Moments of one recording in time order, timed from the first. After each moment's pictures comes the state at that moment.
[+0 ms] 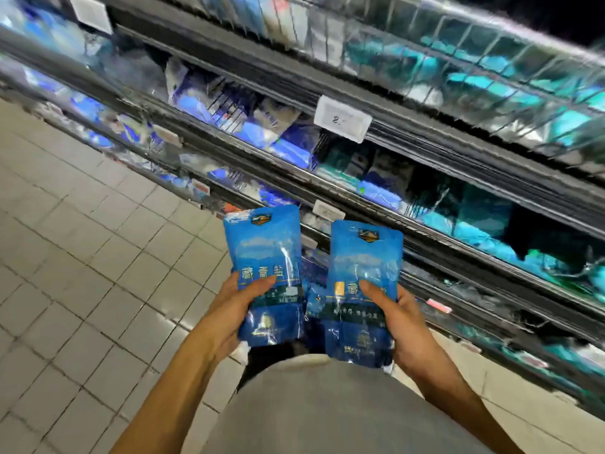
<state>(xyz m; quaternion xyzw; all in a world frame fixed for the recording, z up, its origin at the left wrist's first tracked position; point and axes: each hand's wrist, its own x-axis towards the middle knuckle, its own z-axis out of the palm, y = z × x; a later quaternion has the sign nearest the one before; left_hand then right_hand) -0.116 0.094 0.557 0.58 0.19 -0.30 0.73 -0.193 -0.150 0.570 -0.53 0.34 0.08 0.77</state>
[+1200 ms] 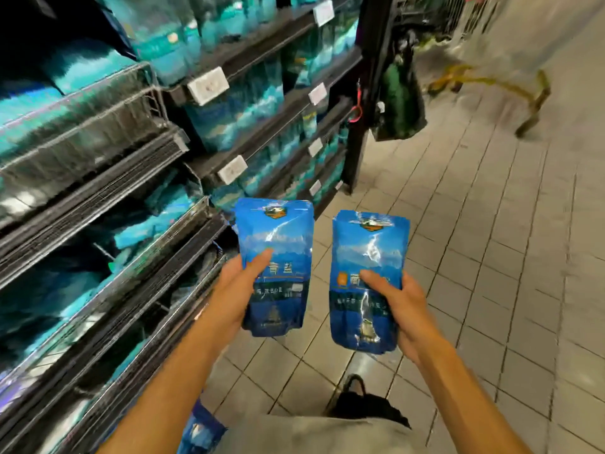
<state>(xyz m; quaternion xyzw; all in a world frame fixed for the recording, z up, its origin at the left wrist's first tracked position) -0.409 -0.290 0.628 0.54 -0.36 -0.64 0.40 -0.655 -0.228 0.617 -0.25 0.57 -0.53 0.58</state>
